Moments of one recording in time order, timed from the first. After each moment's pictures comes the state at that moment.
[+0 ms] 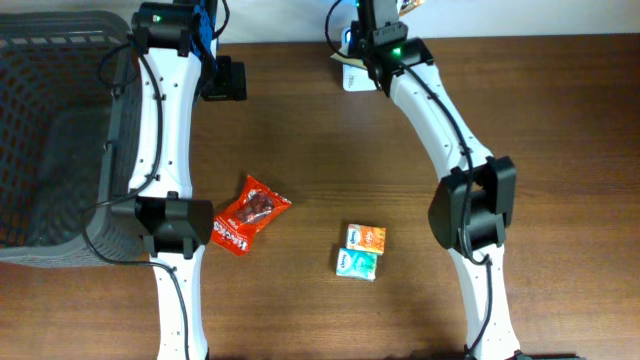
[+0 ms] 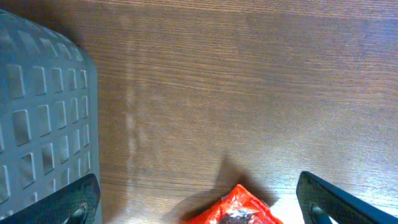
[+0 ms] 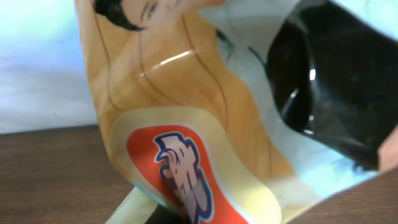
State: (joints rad) left arm -0.12 2.43 2.80 -1.68 -0.13 -0.18; right arm 0.32 2.44 2.35 -0.56 0.29 0.30
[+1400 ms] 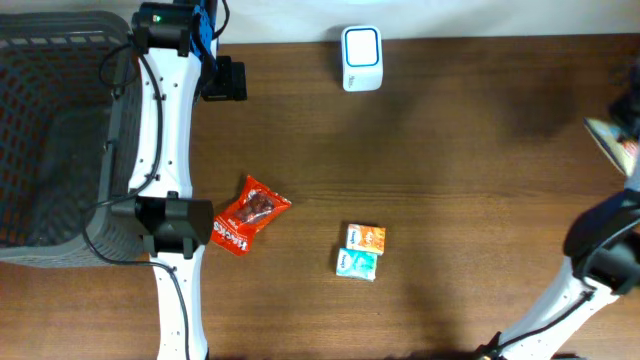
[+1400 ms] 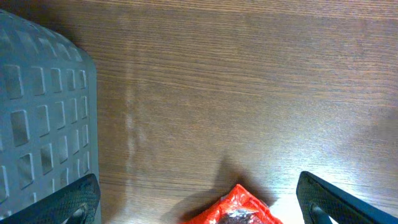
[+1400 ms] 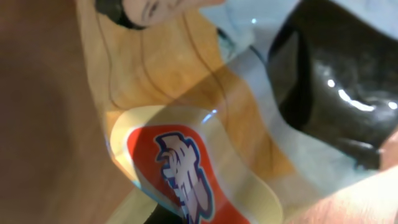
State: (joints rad) left arm -0.12 2.43 2.80 -1.68 -0.13 -0.18; right arm -0.53 2.18 2.20 -1.28 0.44 0.55
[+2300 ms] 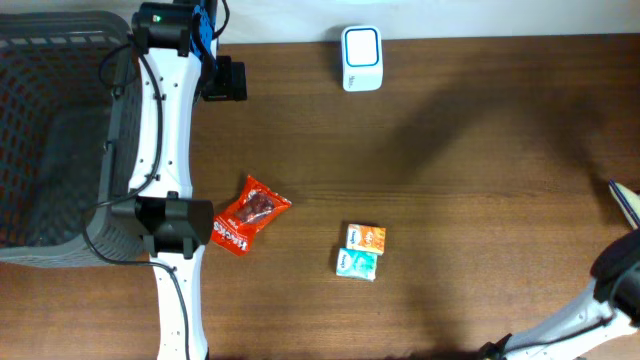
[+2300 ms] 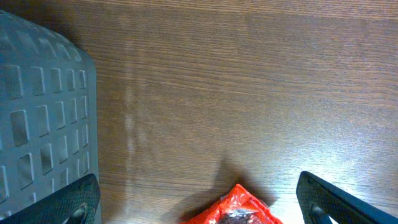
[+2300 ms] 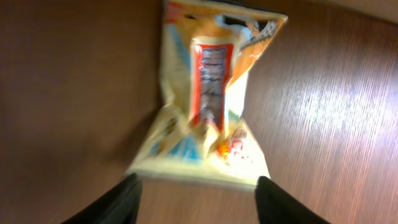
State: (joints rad) left arm -0.12 2.43 2.80 -1.68 -0.13 -0.18; right arm -0.74 2.03 1.93 -1.14 0.28 0.55
